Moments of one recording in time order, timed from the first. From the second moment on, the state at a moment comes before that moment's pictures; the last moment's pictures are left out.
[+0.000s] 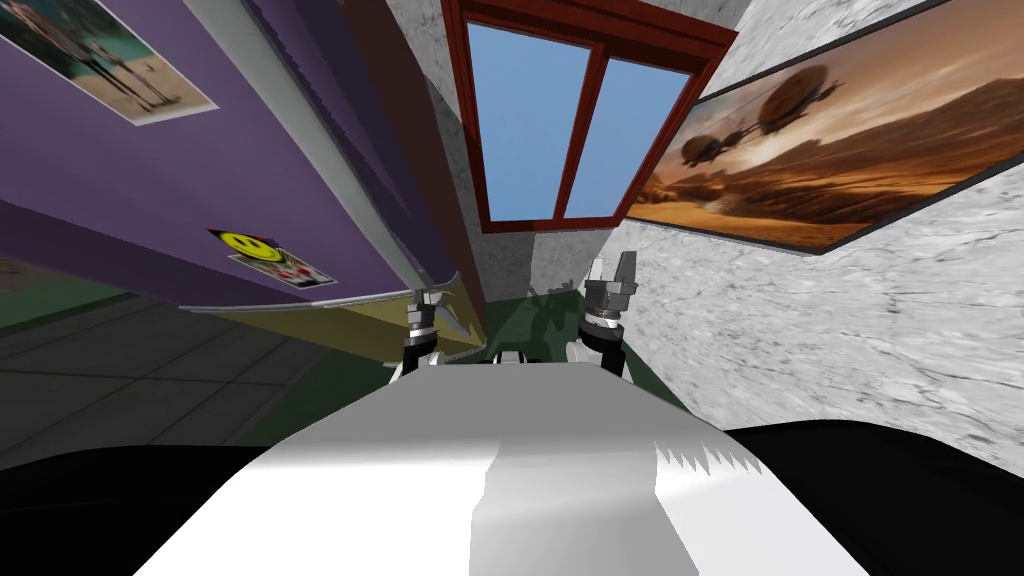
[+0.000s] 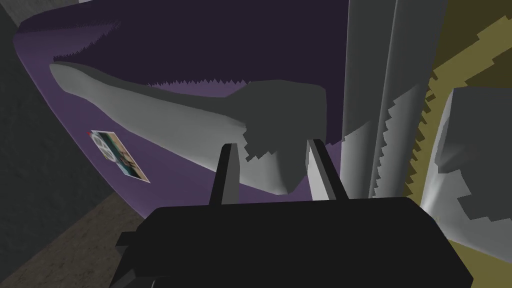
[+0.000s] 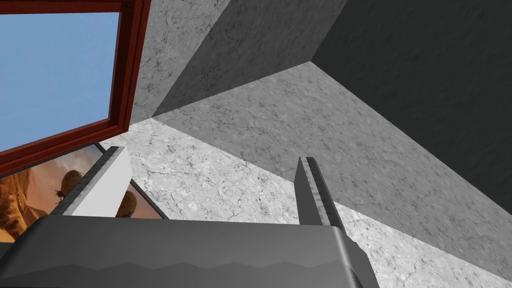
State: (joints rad) left arm 0.38 0.09 0.13 -1.82 0.09 -0.72 -0.06; right arm 0.46 0.04 0.06 -2.34 0.07 -0.64 0.07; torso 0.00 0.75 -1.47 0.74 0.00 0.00
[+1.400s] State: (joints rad) left arm 0.45 0.26 -0.04 -1.89 0.05 -0.71 0.11; right arm 0.47 0.04 0.06 -2.34 0.07 -0.64 0.07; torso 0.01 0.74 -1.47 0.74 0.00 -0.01
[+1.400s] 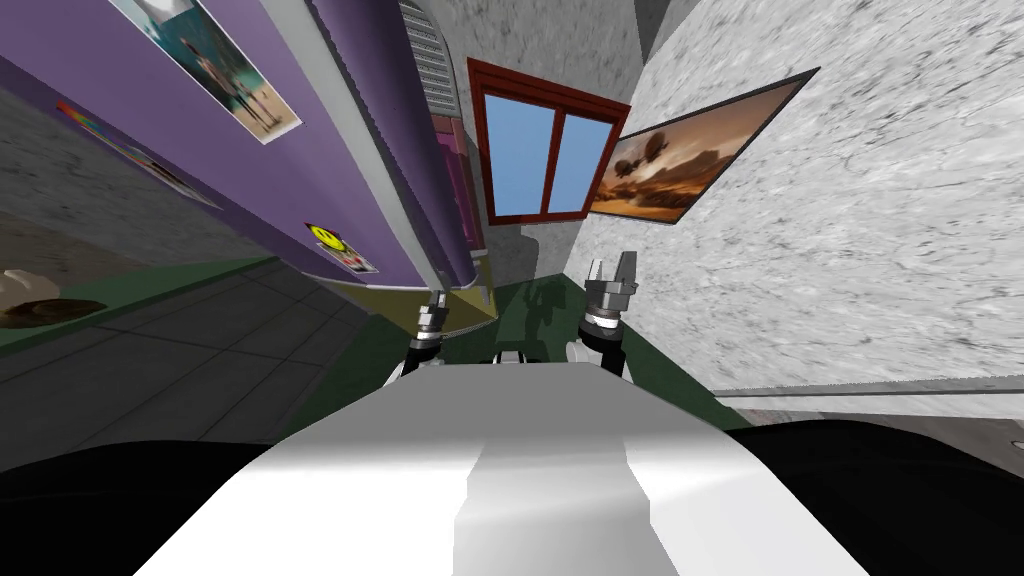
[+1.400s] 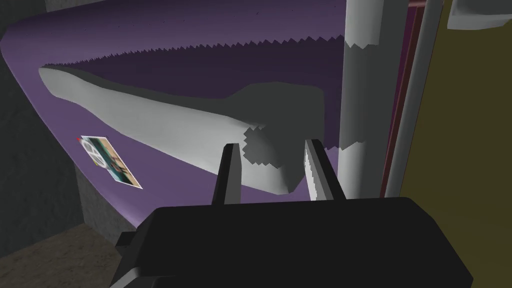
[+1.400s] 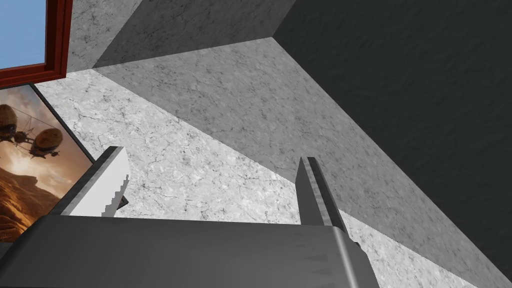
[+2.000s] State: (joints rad) left arm 0.48 0.32 -0.10 -1.92 0.04 -0.75 0.16; right arm 0.47 0.04 0.06 -2.34 0.07 -0.64 0.07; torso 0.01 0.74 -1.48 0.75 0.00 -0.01
